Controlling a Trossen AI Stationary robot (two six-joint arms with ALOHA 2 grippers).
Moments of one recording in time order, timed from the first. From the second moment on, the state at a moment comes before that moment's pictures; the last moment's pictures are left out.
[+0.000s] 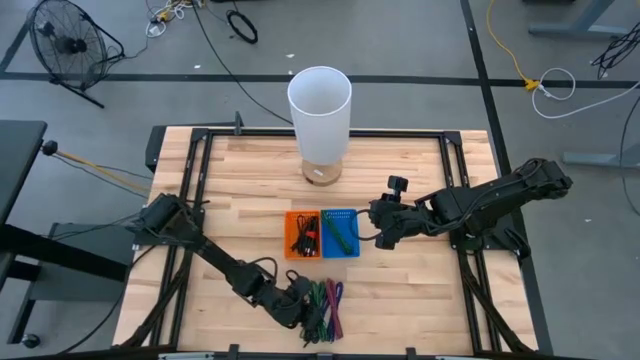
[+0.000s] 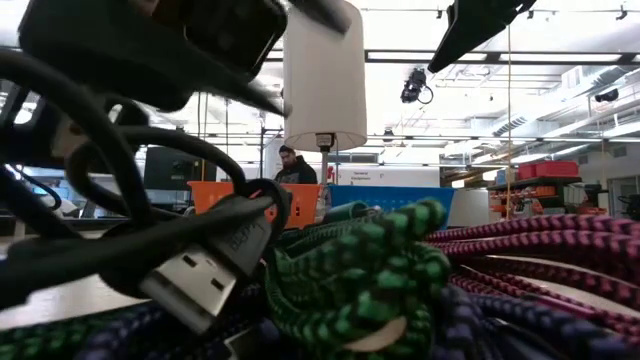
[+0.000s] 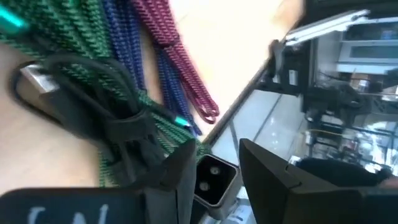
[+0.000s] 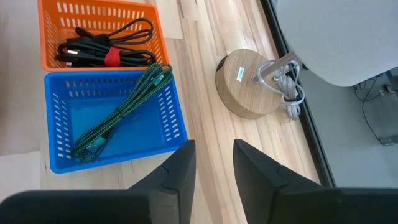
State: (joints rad) left arm -0.62 1.94 1.14 0.18 -0.17 -1.67; right arm 0.31 1.36 1.19 -0.86 0.61 0.19
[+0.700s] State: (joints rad) left arm -0.60 1.94 1.17 -0.05 -0.17 -1.79; right arm 0.31 1.36 1.19 -0.86 0.59 0.19
